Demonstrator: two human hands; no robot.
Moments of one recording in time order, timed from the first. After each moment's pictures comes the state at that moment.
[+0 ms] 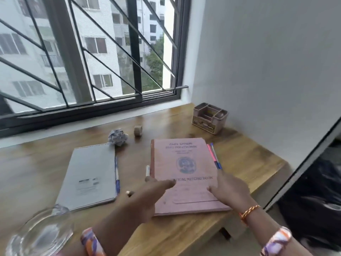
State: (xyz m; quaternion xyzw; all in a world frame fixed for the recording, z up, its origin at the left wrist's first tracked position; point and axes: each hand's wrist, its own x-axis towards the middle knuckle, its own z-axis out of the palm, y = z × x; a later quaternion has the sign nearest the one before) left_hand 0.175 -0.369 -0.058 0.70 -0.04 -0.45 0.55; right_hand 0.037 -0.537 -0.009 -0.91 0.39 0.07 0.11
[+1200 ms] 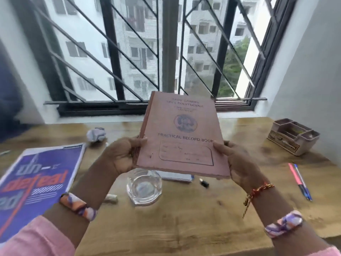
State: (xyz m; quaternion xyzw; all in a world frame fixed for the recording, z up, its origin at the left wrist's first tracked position) left_hand 0.208 -0.154 0.069 0.52 0.05 -0.29 0.81; right_hand 0.134 -0.406 0.057 -0.59 0.17 -0.06 0.79
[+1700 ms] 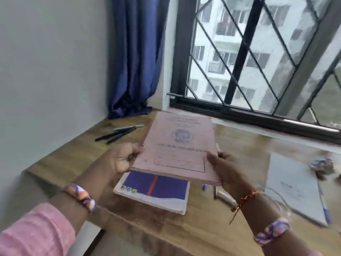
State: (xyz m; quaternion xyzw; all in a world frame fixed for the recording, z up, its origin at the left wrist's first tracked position) left_hand 0.171 0.167 0.028 0.53 0.22 -0.10 0.81; right_hand 0.205 -0.091 0.021 -0.65 0.04 0.11 0.76
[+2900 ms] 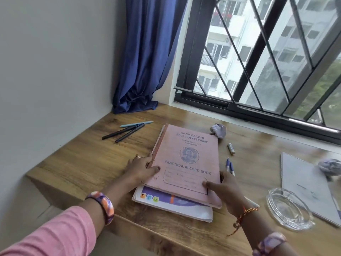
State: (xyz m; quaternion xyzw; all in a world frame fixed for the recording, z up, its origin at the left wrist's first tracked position) left_hand 0.182 0.209 -0.043 0.92 0.14 -0.08 0.35; right_hand 0.198 -0.042 -0.041 -0.83 0.10 0.10 0.55
